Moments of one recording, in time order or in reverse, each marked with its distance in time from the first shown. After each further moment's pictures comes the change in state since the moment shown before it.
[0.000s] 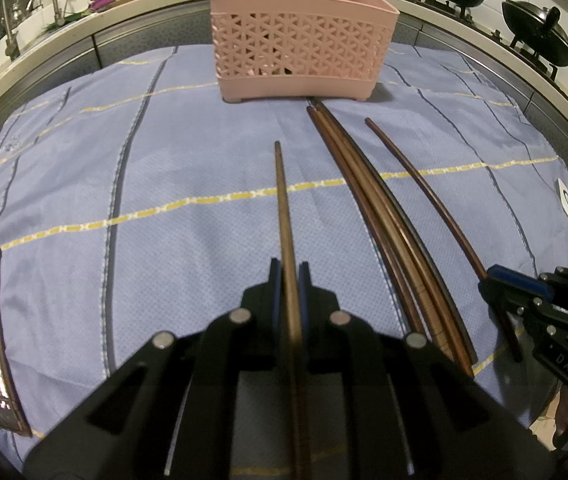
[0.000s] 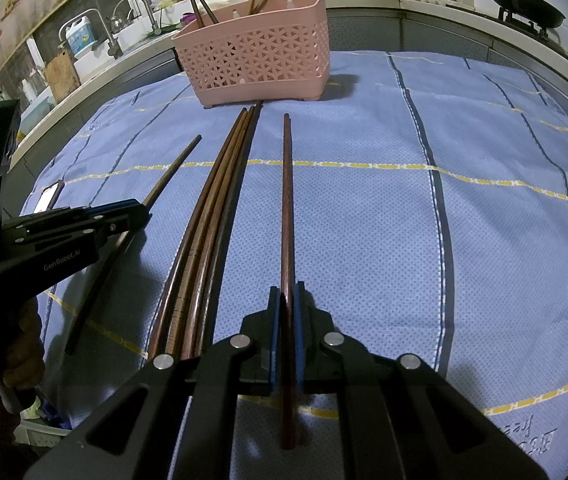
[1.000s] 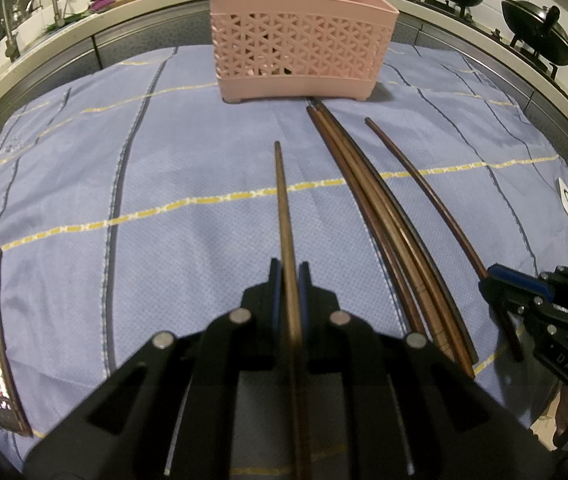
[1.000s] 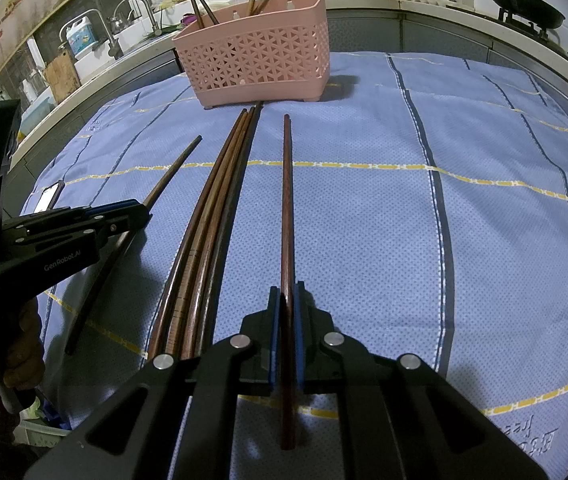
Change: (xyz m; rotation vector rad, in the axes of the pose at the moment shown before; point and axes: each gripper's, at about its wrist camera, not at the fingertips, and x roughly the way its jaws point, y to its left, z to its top) left arm 0.000 0.000 -0.001 0.002 0.000 0.000; right arm 0.000 0.000 -0.001 -0.001 0.000 0.001
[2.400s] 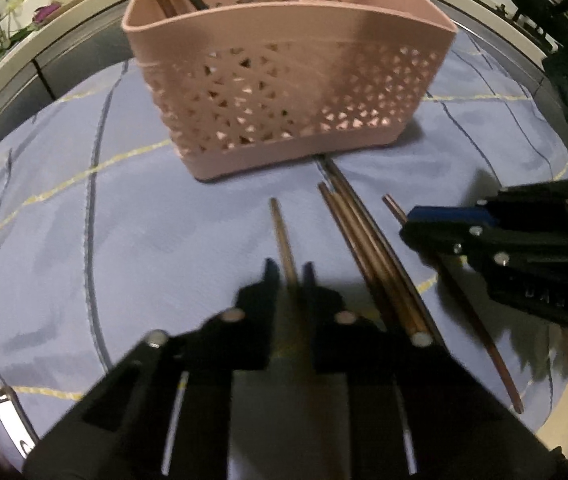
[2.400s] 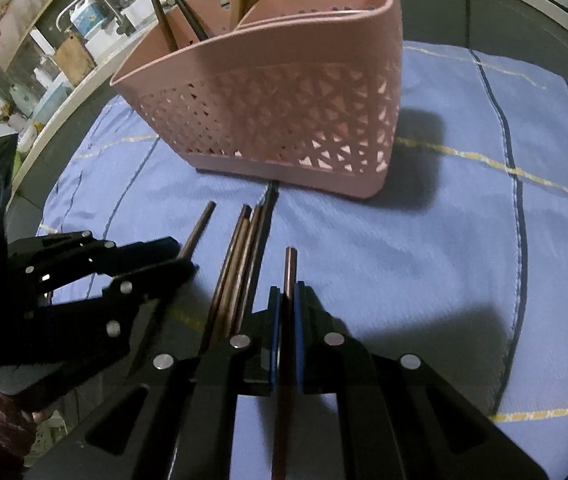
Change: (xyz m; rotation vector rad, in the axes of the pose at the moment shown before) left arm 0.055 0.014 0.102 0.107 0.138 -0.043; right arm 0.086 -0.002 0.142 -0.068 0.169 0.172
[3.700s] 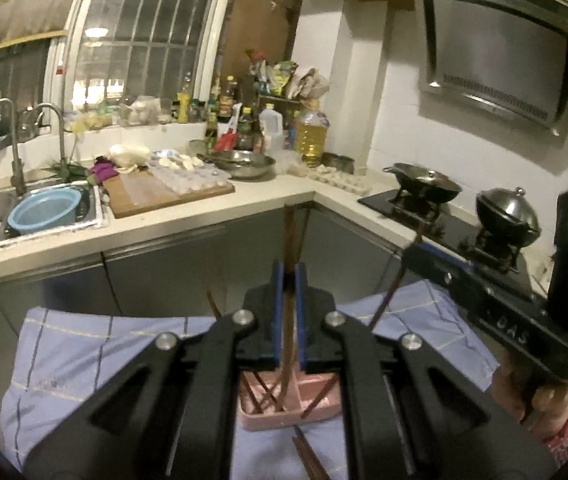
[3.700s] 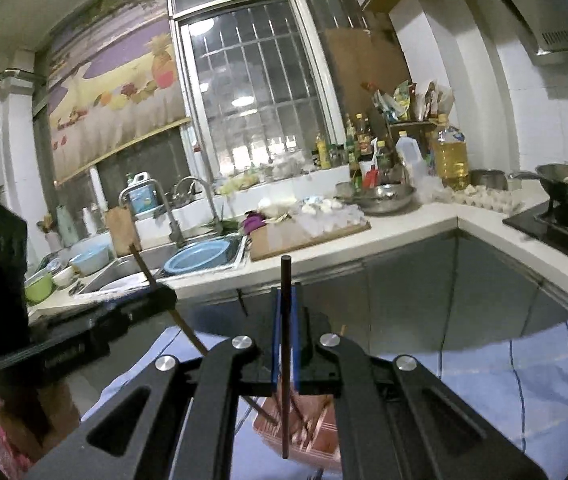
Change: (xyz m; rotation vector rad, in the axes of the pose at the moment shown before) left arm -0.255 0.035 0.123 -0.149 -0.661 -0.029; right arm -0.233 0.068 0.138 -0.084 -0.746 -0.015
